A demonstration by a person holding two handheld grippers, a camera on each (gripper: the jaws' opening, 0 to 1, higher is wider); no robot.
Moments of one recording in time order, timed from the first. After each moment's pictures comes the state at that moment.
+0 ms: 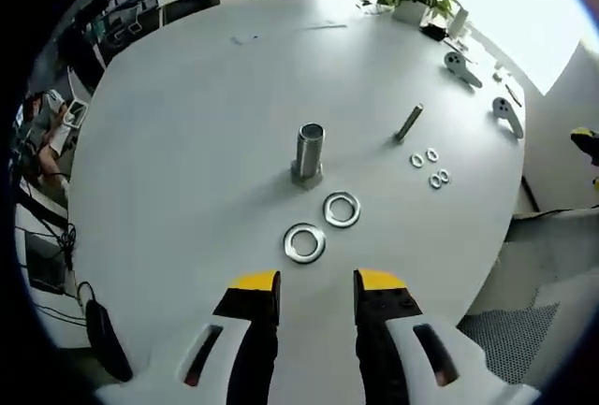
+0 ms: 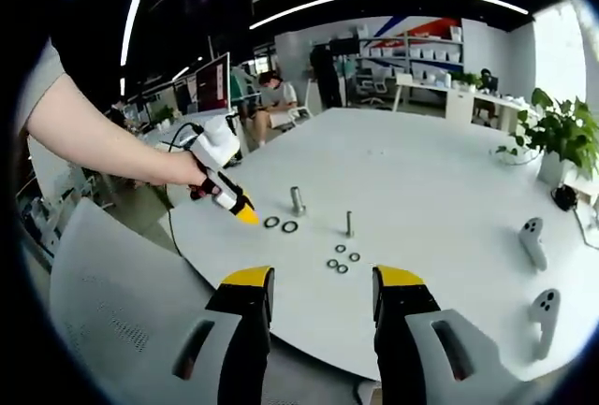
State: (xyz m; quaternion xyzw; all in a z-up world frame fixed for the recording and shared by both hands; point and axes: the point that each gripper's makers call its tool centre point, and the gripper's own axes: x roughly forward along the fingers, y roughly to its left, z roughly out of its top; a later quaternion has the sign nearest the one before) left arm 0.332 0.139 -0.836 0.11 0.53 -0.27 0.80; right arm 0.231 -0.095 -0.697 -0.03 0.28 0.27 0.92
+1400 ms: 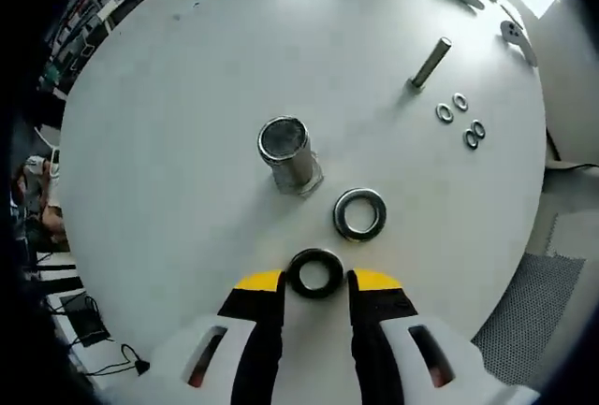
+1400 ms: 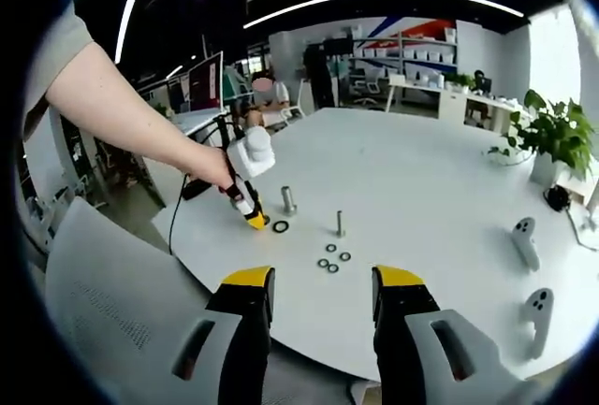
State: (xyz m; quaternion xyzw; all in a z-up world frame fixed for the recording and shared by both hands) left arm 0.354 0.130 -0.866 0.25 0.60 -0.30 0.70; right arm 0.235 -0.102 -0.699 -0.04 0.28 0.26 0.92
